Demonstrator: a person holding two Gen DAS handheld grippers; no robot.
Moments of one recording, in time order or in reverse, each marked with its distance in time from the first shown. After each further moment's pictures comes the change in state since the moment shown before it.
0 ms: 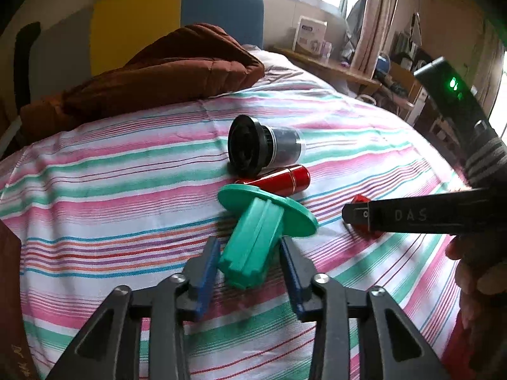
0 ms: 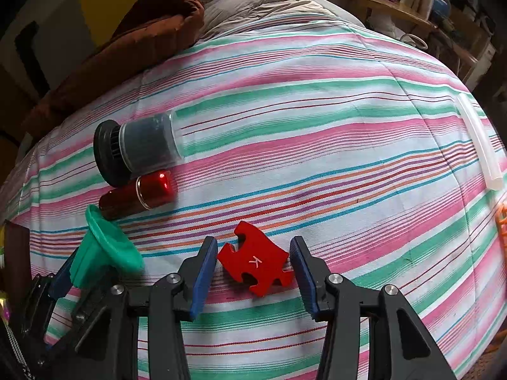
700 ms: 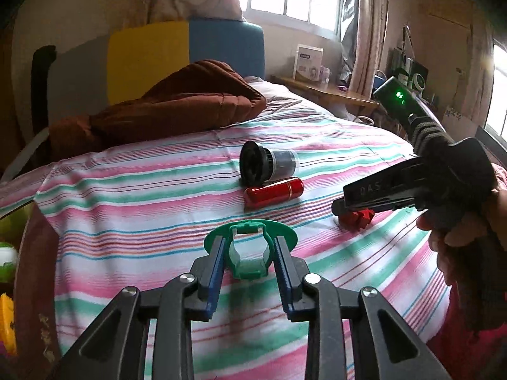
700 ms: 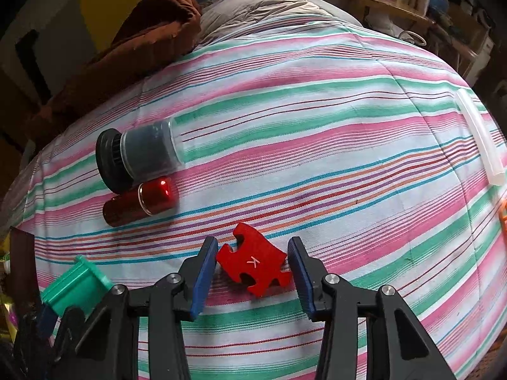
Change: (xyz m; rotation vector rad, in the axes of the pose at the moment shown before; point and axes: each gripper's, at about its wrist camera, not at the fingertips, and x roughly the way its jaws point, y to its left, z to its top) left arm -0.052 -0.003 -0.023 0.030 -0.143 0.054; right arm -0.004 -0.020 -0.001 0.022 -0.014 0.027
